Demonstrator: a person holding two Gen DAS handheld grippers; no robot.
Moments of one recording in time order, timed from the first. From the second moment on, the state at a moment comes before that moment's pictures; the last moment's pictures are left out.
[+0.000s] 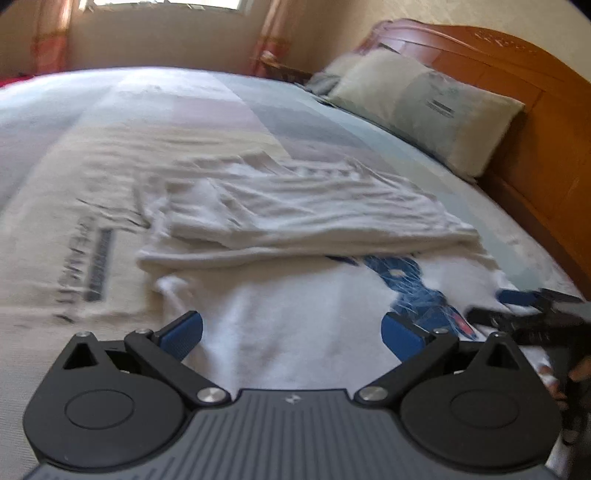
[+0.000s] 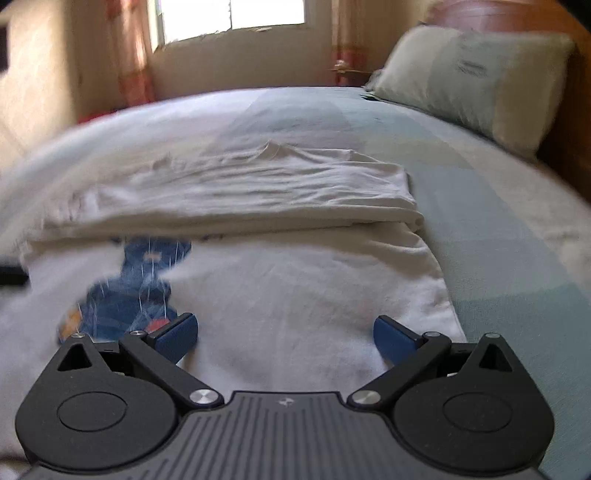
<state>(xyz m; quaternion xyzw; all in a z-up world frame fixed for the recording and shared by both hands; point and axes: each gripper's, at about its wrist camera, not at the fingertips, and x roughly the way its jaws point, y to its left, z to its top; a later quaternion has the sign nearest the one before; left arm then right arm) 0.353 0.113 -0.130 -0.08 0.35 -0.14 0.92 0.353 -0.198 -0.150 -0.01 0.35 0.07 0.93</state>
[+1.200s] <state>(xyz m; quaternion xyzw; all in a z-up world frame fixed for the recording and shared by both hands) 0.505 0.163 -0.120 -0.21 0.38 0.02 0.90 0.357 -0.245 -0.132 0.18 0.40 0.09 0.89</state>
